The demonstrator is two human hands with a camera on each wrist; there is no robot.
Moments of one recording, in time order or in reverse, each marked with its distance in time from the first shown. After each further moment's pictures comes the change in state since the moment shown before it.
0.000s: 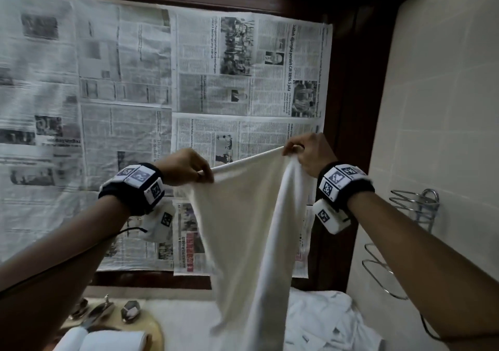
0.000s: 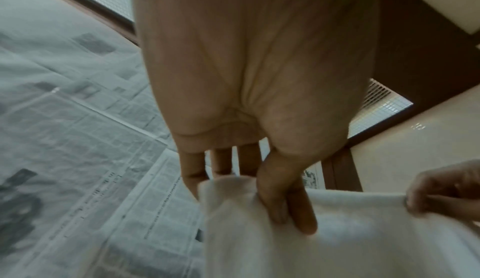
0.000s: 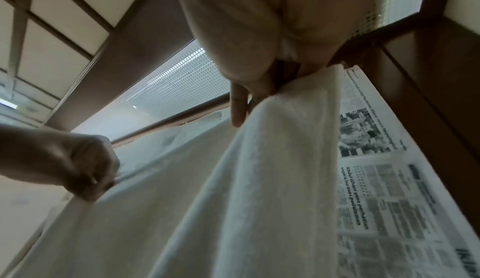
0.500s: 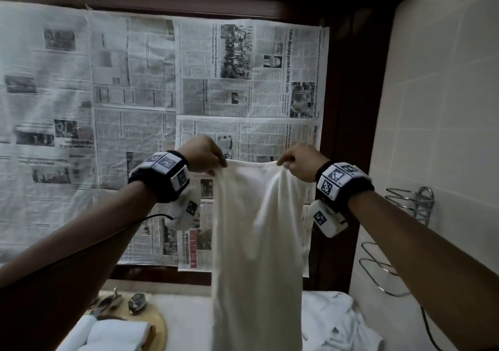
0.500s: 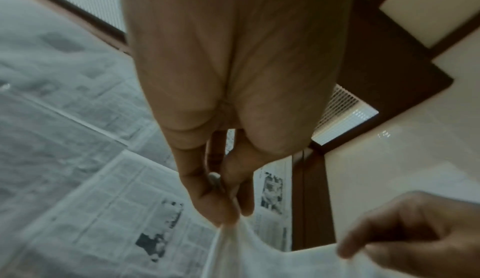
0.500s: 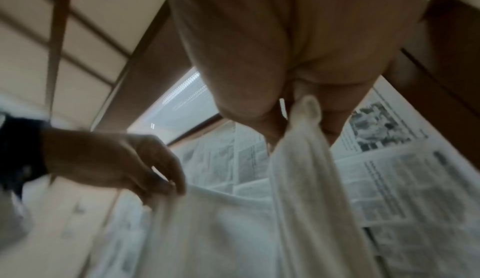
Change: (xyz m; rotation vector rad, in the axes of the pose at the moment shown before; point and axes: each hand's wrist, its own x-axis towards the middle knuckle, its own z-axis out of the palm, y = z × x) left_hand -0.003 0.080 0.009 0.001 0.144 -0.135; right_hand -0.022 -0.007 -0.017 -0.163 -0.357 0.124
